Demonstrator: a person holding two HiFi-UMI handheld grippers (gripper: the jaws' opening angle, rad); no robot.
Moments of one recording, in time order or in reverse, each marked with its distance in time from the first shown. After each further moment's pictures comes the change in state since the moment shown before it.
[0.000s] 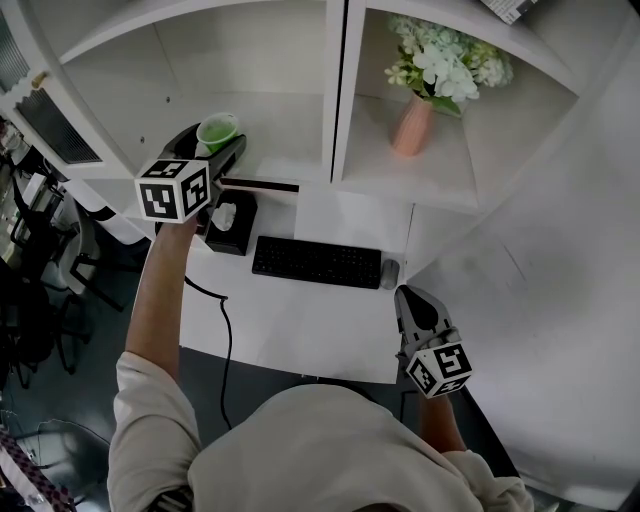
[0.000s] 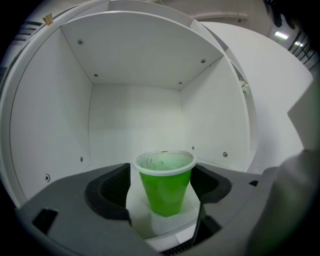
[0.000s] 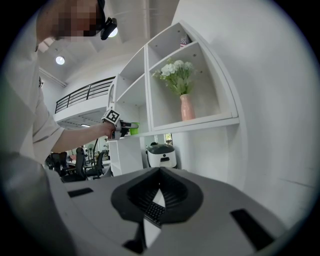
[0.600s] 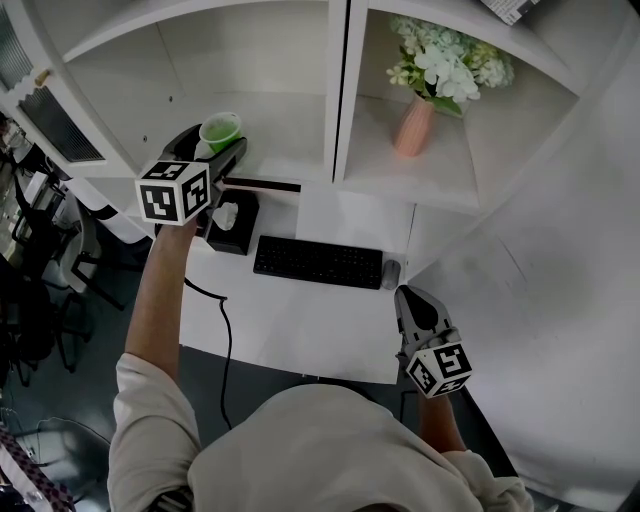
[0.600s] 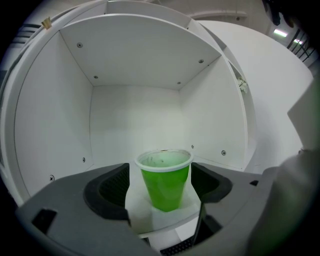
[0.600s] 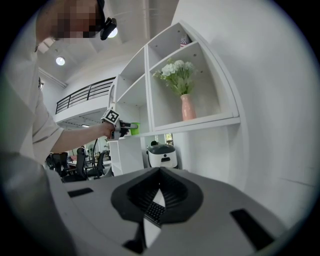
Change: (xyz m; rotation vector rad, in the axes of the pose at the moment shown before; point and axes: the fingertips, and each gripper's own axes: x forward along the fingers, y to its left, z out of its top) left arm -0.007 0.000 -0.001 0.016 0.009 0.007; right arm 0.001 0.002 0.000 0.002 -0.003 0.008
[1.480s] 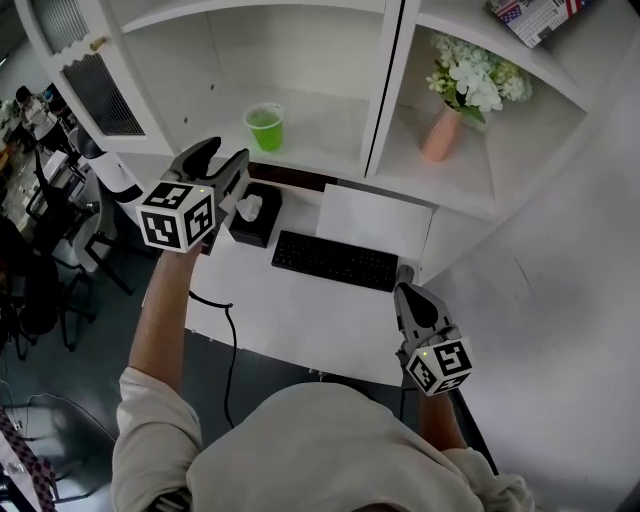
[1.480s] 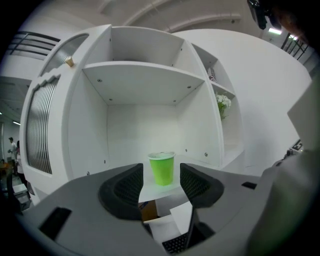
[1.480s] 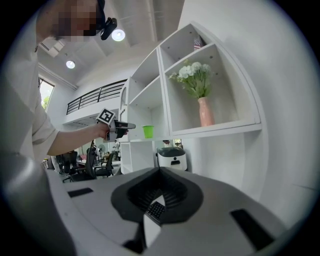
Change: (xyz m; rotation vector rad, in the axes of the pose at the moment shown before) left arm -0.097 -0.003 0.005 0.015 -0.065 0.037; right arm 0.006 0.048 0.014 -0.041 -0.027 0.102
